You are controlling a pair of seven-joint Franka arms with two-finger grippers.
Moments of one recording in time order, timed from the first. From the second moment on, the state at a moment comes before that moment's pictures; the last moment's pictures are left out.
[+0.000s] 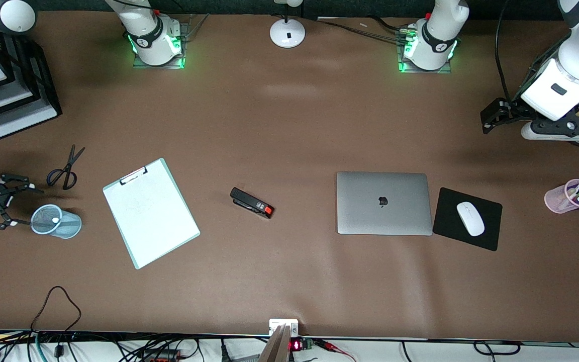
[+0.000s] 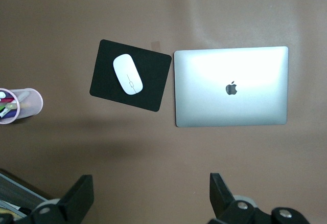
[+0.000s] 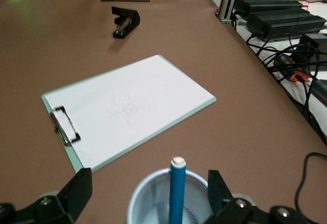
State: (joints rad) left arm -0.02 -0.05 -0.09 -1.74 0.05 1.69 -0.09; right arm -0.53 0.85 -0.05 -1.21 0.83 1.56 -2.26
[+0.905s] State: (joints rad) left arm -0.04 -0.05 -0.09 -1.74 0.05 1.68 -0.09; right arm -0.36 0.63 -0.04 -1.21 0.70 1.54 -1.81
